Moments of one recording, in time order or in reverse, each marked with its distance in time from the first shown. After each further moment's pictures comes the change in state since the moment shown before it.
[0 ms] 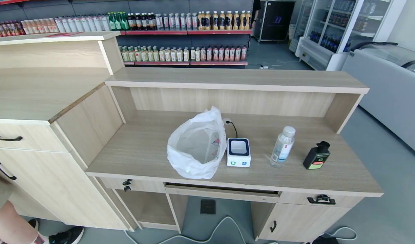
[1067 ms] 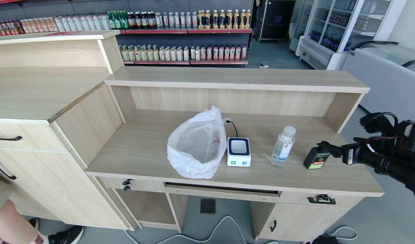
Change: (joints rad) left arm 0.000 0.000 0.000 0.000 0.000 0.000; right arm -0.120 1.047 -0.061 -0.746 0.142 -0.227
